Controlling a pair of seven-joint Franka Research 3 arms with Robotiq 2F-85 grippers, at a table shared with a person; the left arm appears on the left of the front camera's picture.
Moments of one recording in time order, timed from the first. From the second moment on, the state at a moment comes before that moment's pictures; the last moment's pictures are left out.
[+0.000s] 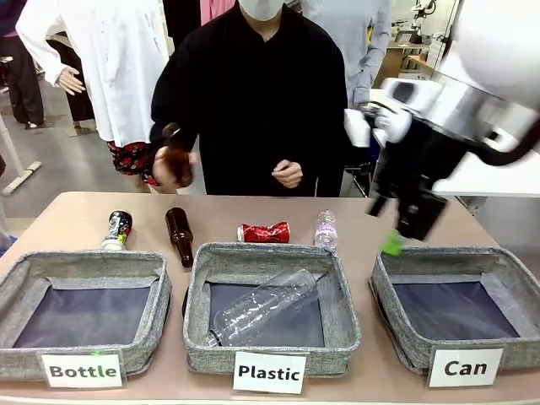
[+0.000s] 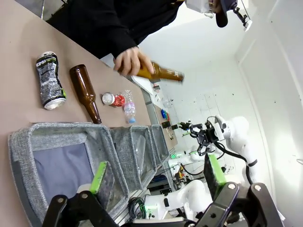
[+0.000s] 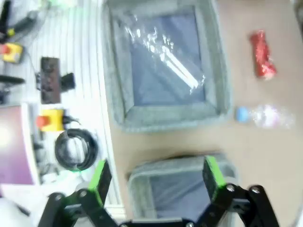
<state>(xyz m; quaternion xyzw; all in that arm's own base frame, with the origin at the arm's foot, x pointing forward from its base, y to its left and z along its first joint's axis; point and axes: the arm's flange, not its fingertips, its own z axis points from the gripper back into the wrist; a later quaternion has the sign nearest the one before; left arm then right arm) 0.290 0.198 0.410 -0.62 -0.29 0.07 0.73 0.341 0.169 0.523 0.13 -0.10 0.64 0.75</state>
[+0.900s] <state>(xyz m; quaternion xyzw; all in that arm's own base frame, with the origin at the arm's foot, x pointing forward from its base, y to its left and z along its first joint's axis) 0.290 0.198 0.410 -0.62 -0.29 0.07 0.73 0.345 -0.079 0.453 0.27 -0.27 0.17 0.91</state>
